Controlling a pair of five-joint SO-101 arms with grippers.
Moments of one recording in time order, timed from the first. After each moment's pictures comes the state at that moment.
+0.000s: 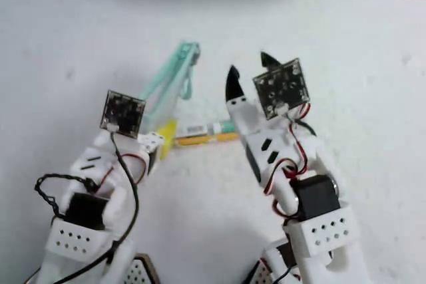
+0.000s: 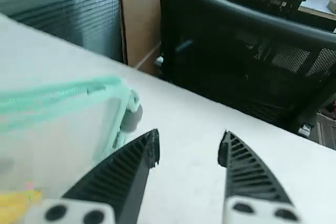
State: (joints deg) left arm 9.1 -72.5 70.0 44.3 -1.1; right arm -21.5 -58.8 42.2 40.0 12.5
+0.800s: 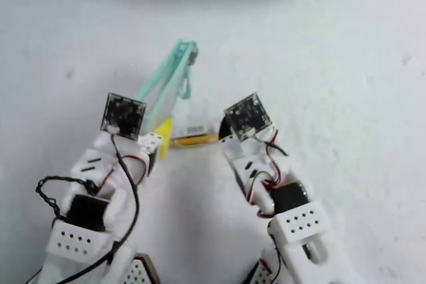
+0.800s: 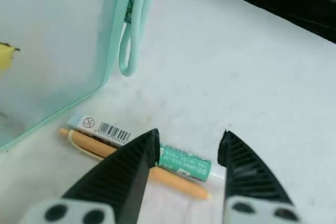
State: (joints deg) left arm 9.1 -73.4 72.0 42.7 -1.1; right arm -23.8 -58.8 73.4 23.8 14.5
